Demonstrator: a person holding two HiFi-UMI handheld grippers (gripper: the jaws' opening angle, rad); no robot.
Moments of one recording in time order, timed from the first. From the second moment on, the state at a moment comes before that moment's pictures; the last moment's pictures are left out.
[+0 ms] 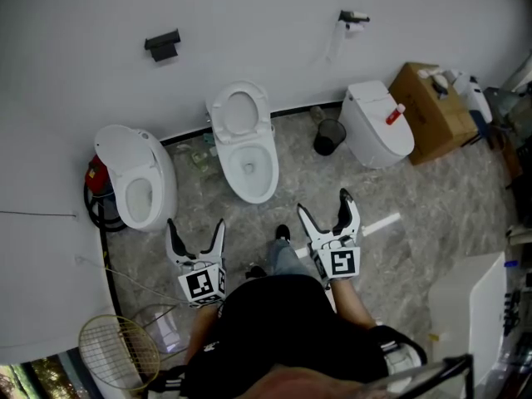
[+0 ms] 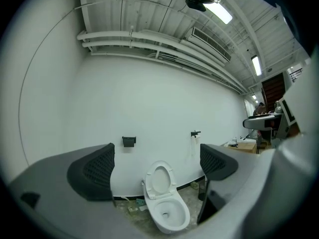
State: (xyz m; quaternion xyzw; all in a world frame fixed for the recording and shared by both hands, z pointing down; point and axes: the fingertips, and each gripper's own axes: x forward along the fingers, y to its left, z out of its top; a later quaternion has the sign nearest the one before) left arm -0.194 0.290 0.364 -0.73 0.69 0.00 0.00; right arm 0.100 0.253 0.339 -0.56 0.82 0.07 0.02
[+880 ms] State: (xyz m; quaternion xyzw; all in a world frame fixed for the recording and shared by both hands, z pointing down) left arm -0.166 0.094 0.360 -0.72 0.69 -0.02 0.00; right arm 0.104 0.051 0.340 -0.53 0.84 0.06 0.02
